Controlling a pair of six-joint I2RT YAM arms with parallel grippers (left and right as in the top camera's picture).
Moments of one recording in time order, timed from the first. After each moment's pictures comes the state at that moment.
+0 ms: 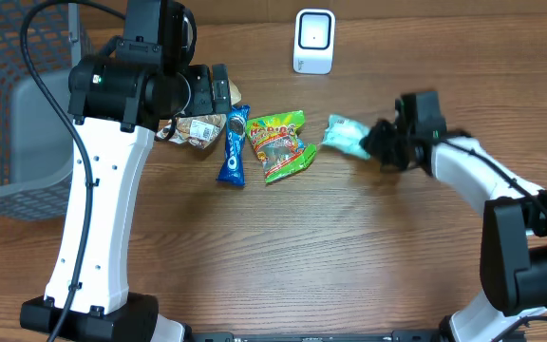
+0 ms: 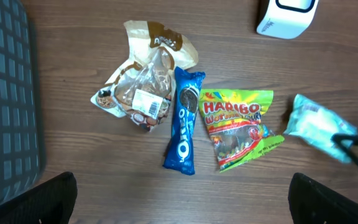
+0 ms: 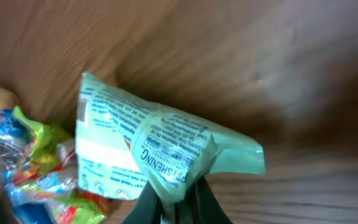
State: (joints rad) left arm -0.20 1.67 2.00 -1.36 -0.06 -0.29; right arm 0.18 1.82 1.12 -0.35 -0.30 0.67
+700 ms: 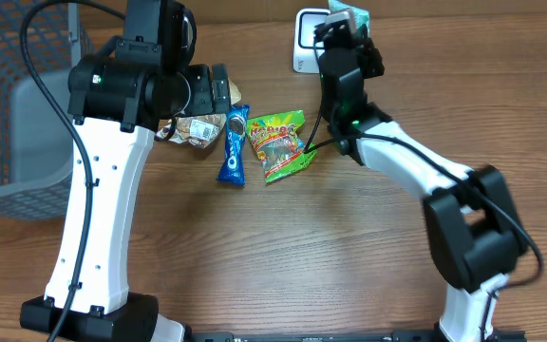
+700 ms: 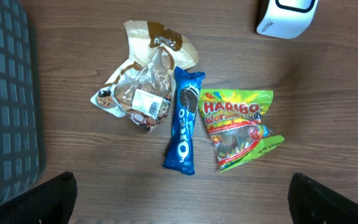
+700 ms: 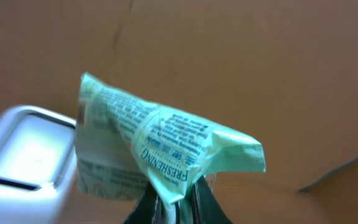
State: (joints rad) left arm -0.20 1.67 2.00 -1.36 -0.06 -0.29; right arm 0.48 2.03 1.38 0.46 0.78 -0.47
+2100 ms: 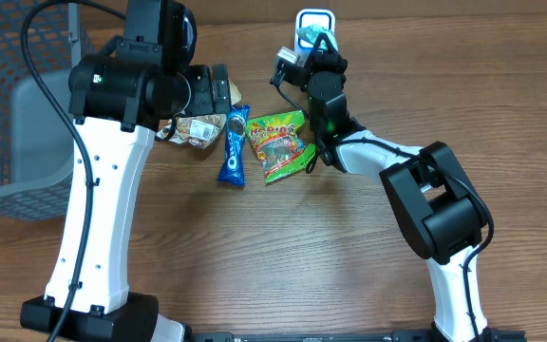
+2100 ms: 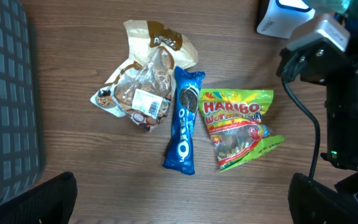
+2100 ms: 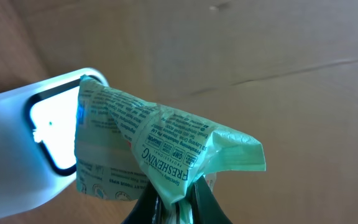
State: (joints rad) left arm -0.20 1.67 2.00 -1.36 -0.06 -0.29; right arm 0.51 2.24 1.38 0.83 0.54 -1.28
